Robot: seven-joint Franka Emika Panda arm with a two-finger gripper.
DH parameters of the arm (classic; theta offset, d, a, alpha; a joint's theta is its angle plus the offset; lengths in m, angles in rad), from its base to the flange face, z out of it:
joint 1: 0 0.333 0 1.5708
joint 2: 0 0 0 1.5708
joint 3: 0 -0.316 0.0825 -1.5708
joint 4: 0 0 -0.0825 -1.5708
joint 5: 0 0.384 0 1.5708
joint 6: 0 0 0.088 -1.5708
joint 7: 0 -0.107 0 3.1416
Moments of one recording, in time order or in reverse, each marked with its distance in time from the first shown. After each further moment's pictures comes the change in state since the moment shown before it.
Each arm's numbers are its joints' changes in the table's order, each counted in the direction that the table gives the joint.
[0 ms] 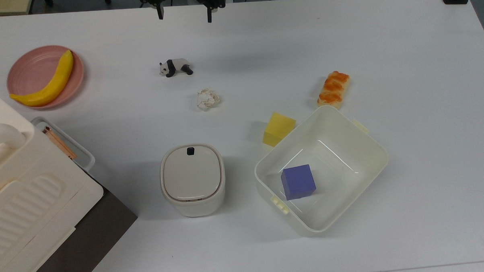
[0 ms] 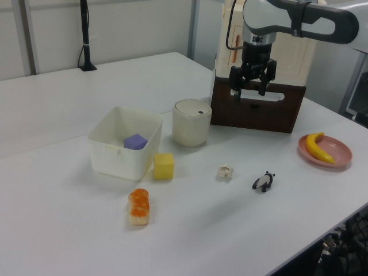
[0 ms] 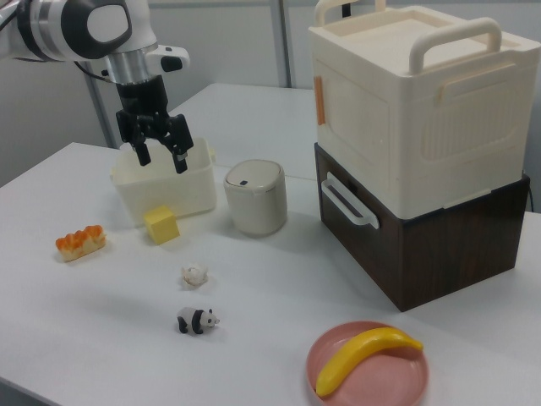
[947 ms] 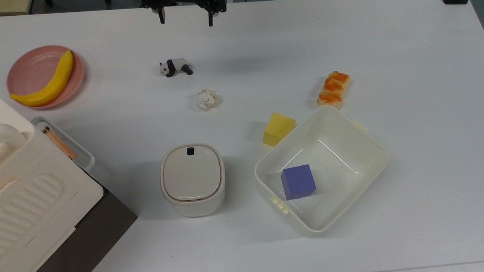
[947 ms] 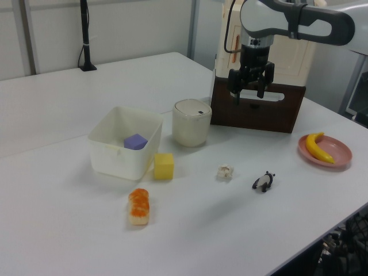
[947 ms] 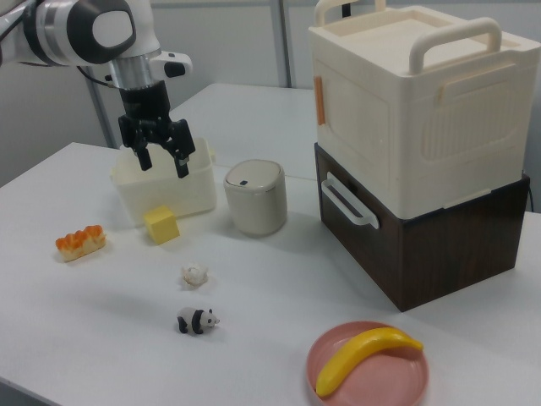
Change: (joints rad) arm 0.002 -0.020 -0.001 0.000 0.000 0.000 0.011
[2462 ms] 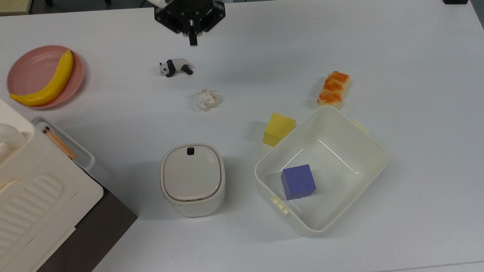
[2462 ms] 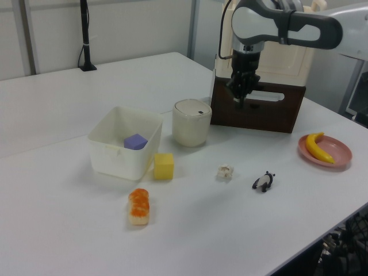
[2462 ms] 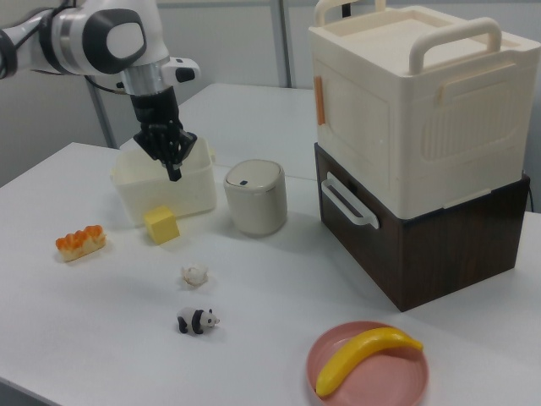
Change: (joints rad) arm -0.002 -0.065 -0.011 0.025 0.014 0.073 0.110
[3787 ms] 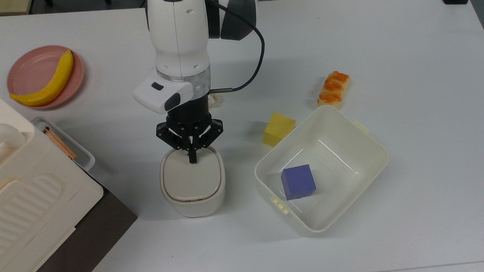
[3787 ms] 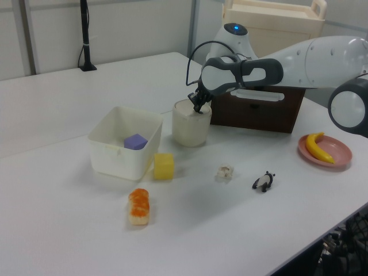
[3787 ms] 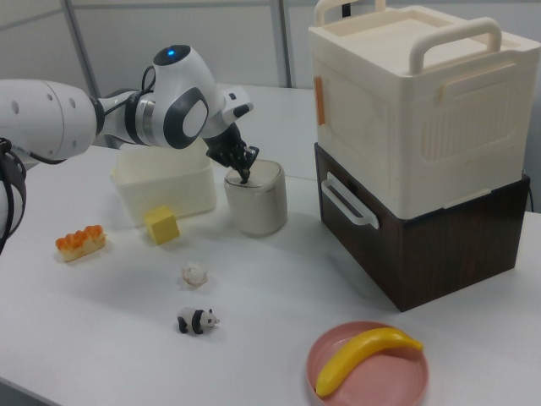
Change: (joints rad) arm -0.023 -0.361 0.007 0.083 0.005 0.712 0.013
